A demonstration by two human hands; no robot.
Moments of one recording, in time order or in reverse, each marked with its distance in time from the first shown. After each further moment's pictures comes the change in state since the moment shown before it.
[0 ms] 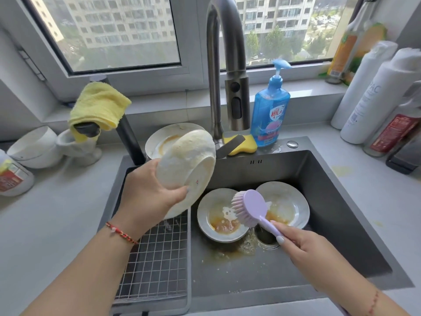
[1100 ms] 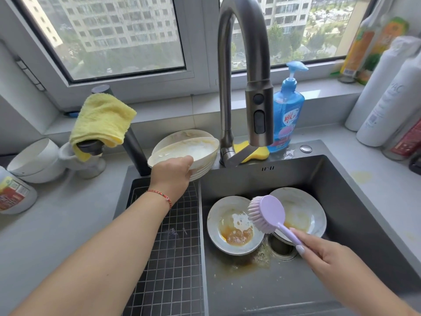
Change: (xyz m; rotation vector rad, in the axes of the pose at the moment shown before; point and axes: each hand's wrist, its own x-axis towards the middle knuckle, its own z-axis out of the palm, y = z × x) left_hand 0.106 -0.077 0.063 0.594 -0.114 0.411; right_hand 0.020 -0.008 0.006 0.035 0.103 0.032
